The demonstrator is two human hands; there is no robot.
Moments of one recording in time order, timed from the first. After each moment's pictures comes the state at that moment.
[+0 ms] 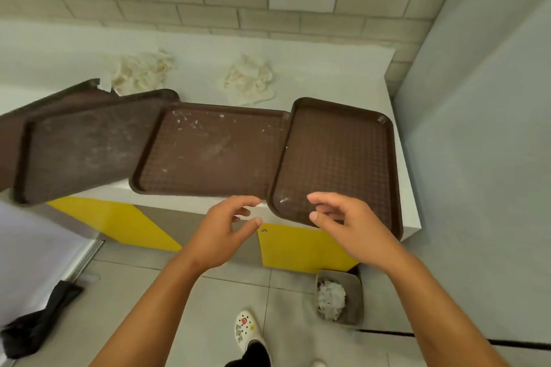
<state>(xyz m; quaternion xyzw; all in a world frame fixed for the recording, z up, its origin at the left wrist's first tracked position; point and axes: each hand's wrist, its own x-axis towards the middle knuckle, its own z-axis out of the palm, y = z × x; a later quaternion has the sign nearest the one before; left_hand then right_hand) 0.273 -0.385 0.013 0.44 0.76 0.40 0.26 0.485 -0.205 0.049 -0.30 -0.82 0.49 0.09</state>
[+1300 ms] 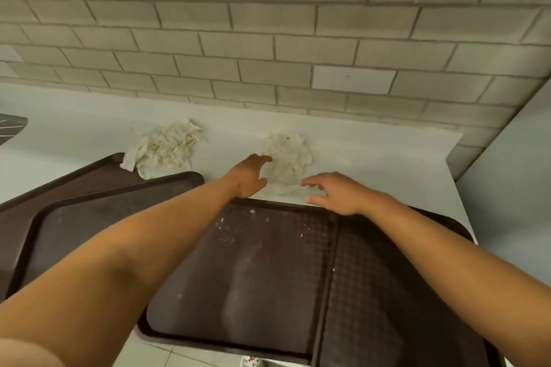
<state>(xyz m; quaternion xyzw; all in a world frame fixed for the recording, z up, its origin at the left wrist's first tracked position) -0.067 -0.111 0.026 0.52 0.83 0.09 0.15 0.164 0.034 0.061 -0.17 -0.95 0.24 -0.10</state>
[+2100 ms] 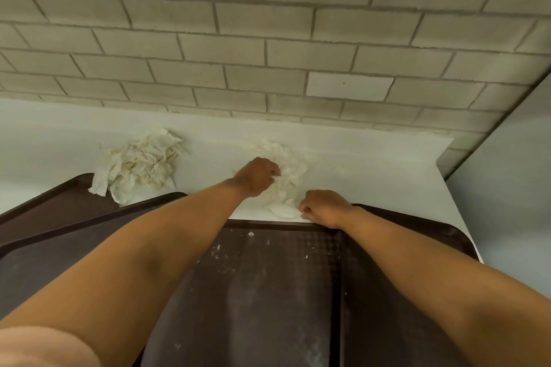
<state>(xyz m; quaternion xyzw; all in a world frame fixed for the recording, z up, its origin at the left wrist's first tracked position) -0.112 -0.041 -0.003 0.58 0.78 0.17 0.17 0.105 0.051 -0.002 -0.19 -0.96 0.11 -0.17</state>
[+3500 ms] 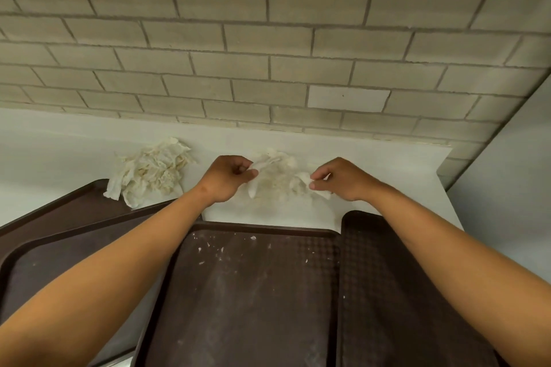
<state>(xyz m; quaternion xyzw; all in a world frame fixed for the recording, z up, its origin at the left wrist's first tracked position) -0.101 -0.134 0.092 0.43 0.79 0.37 0.22 0.122 0.067 0.097 -0.28 -0.88 0.38 0.02</state>
